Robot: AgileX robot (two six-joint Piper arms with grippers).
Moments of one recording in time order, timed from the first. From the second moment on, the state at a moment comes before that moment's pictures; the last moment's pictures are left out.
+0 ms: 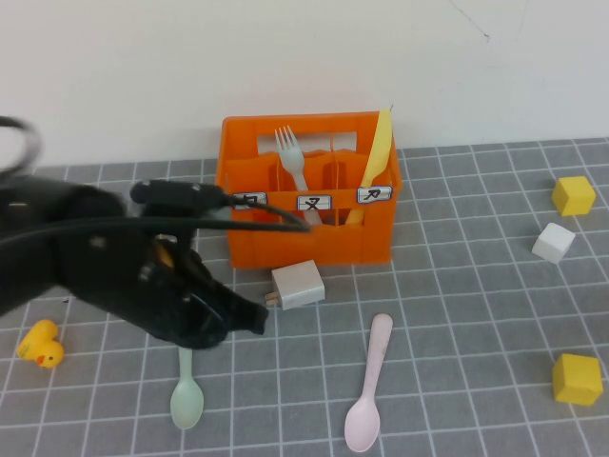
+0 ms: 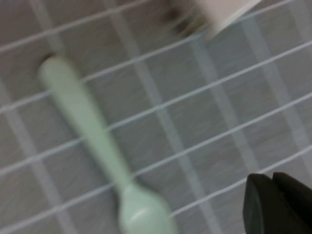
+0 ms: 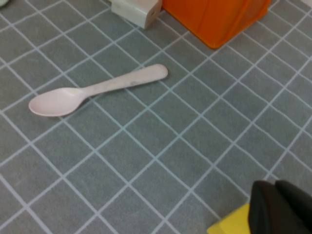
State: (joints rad) right arm 0.00 0.85 -0.51 0.86 0.71 -1.39; left arm -0.46 1.46 -1.01 -0.16 0.73 -0.13
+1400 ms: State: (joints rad) right arm 0.00 0.85 -0.50 0.88 0.71 -1.40; left arm -0.39 1.70 -1.07 0.11 0.75 -0.61
